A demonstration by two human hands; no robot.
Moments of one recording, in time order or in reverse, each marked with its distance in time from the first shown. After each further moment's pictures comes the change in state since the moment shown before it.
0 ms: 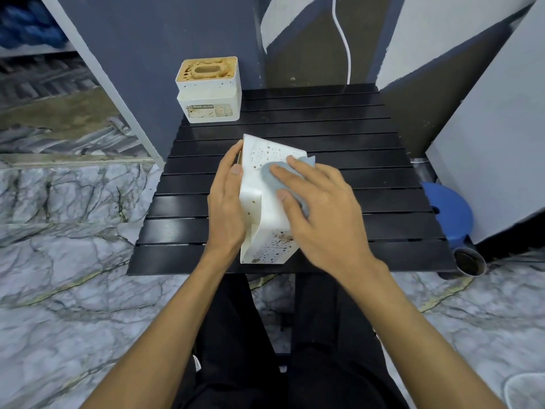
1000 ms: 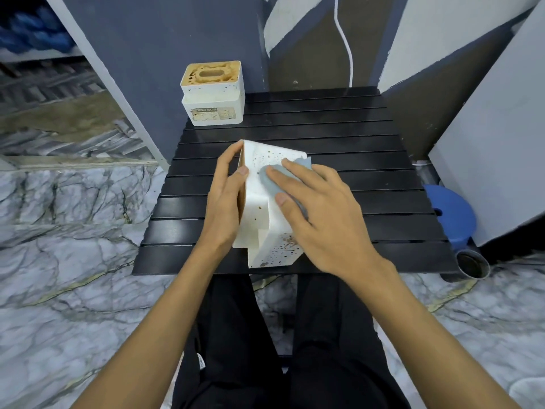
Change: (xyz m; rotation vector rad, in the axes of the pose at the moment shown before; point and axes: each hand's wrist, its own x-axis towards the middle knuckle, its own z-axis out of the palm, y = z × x) left_hand 0.001 0.016 -0.012 0.054 -0.110 -0.040; right_hand 0.000 -0.004 -0.008 -0.009 -0.109 -0.037
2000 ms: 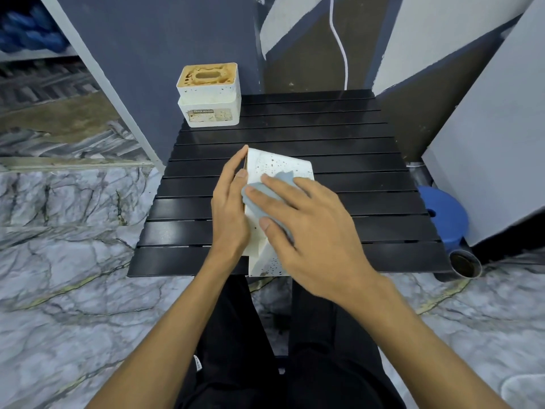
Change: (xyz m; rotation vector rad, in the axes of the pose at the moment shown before) left_hand -0.008 -0.008 0.017 0.003 0.129 0.054; right_hand -0.014 -0.018 -0.006 -0.113 -0.015 -0.124
